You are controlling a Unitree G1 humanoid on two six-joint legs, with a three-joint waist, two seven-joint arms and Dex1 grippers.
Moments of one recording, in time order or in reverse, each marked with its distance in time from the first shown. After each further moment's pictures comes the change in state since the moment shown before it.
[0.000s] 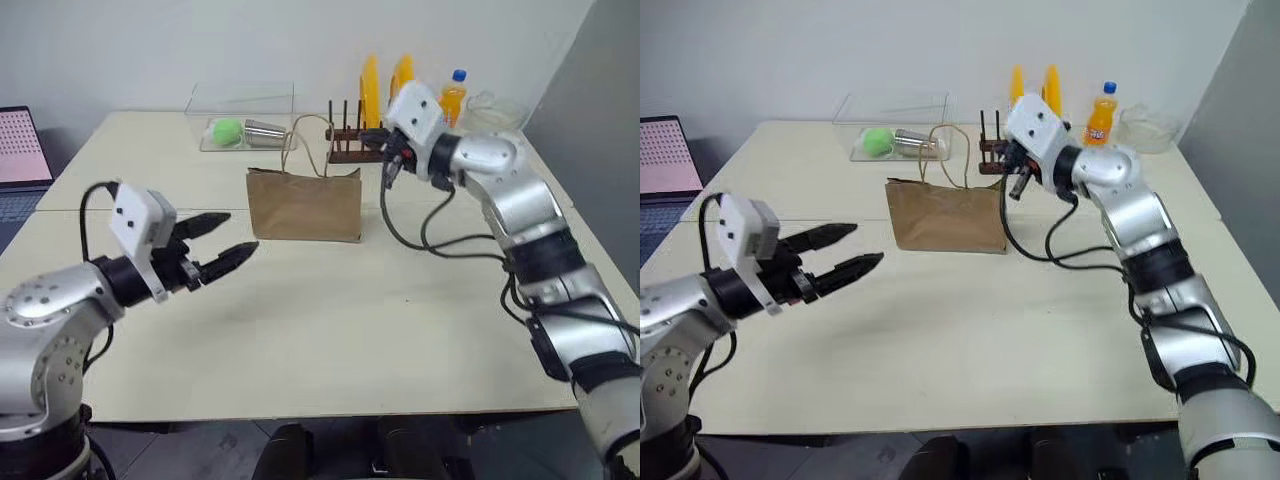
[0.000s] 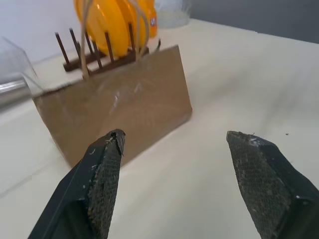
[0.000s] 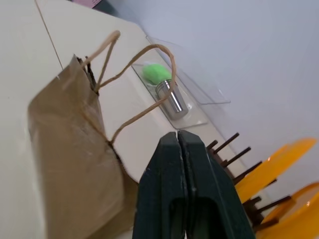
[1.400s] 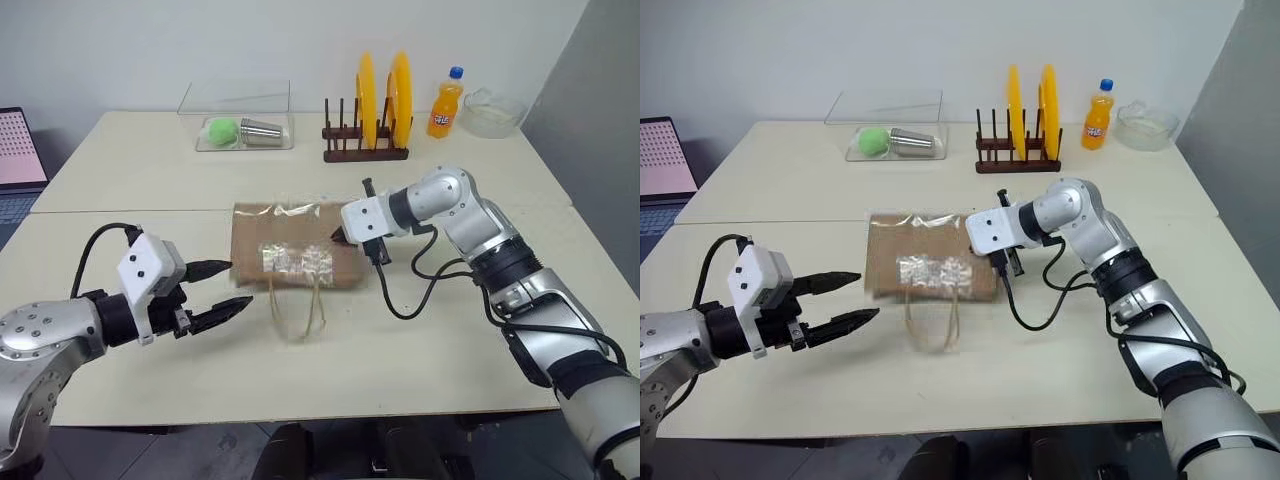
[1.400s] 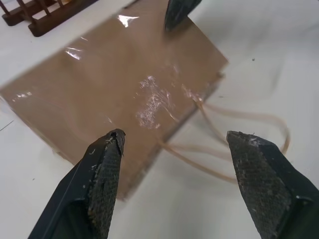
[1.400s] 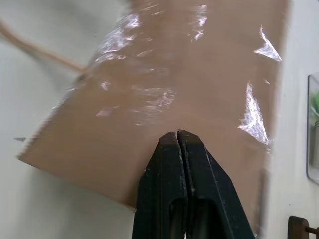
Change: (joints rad) left arm 0.231 0.246 -0.076 0.113 0.003 -0.307 -0.173; right arm 0.176 0.027 0.059 -0.196 -0.217 -0.271 0.522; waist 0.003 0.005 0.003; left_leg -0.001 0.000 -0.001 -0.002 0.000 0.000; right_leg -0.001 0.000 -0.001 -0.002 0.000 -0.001
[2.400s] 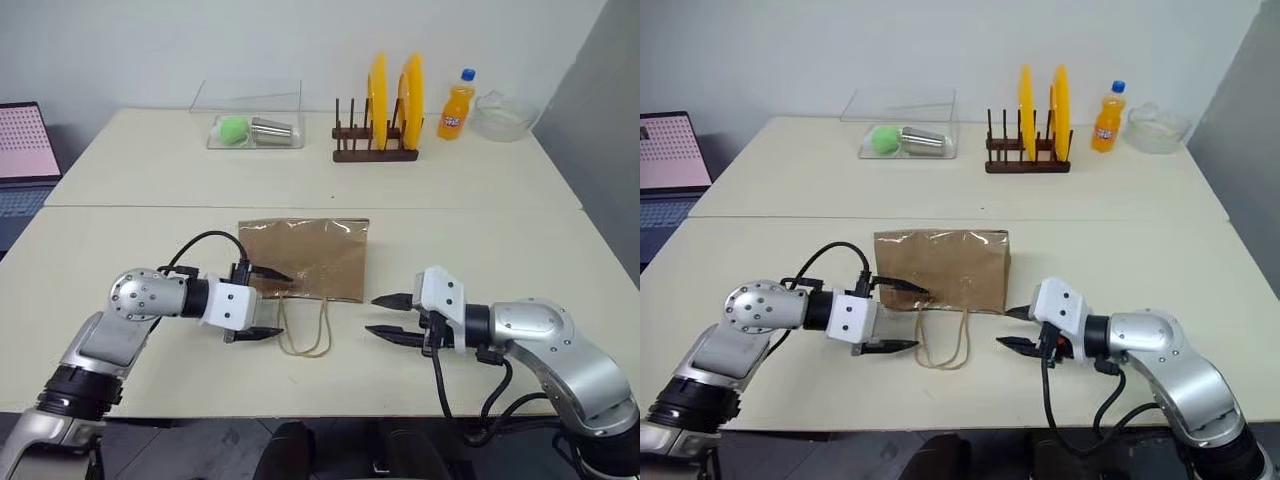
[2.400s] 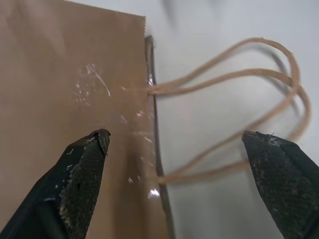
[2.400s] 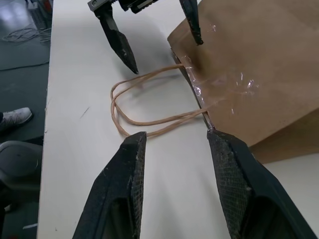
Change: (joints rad) left arm -0.433 -0.111 -0.562 0.568 0.539 -0.958 -0.274; right arm 0.875 -0.214 -0.267 -1.136 0.515 0.943 -0.368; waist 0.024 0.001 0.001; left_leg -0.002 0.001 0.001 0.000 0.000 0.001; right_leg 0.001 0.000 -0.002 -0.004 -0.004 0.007
